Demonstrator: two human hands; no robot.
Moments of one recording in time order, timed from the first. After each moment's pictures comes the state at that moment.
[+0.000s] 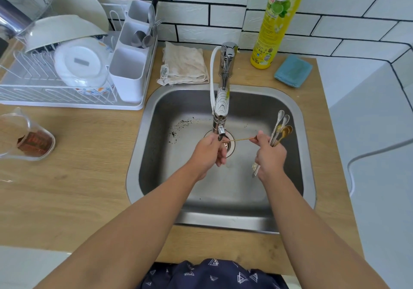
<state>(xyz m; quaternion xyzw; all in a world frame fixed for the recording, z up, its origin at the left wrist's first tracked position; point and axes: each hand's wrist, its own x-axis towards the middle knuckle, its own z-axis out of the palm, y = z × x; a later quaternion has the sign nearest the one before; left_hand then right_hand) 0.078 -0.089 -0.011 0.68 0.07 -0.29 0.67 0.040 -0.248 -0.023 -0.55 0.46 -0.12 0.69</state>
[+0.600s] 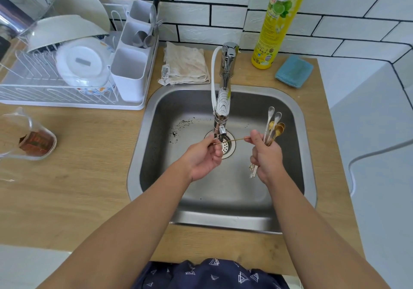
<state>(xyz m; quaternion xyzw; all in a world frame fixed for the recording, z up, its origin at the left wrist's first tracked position) 0.084 -0.072 -0.003 0.39 0.25 -0.40 0.79 0.035 -0.254 -0.029 -0.53 0.32 -0.04 0.78</state>
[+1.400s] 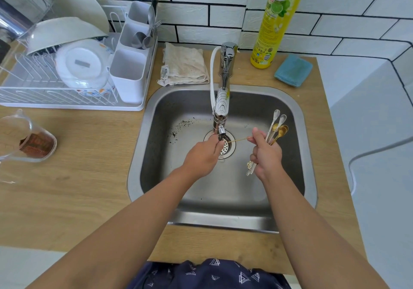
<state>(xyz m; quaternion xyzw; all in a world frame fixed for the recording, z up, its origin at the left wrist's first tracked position) 0.079 -0.069 -0.009 0.91 -0.15 -0.20 0.33 0.044 -0.249 -0.032 -0.49 0.42 -0.07 0.76</state>
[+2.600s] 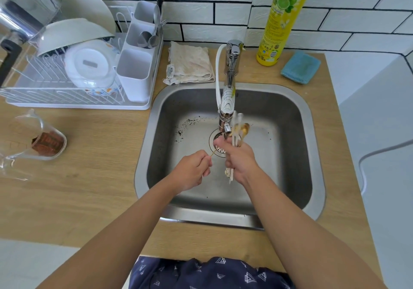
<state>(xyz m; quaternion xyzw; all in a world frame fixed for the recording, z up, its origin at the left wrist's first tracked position) 0.048 -0.018 0.010 0.81 -0.04 -0.34 0.48 0.048 -0.176 -0.022 -0.51 0.34 0.10 0.78</state>
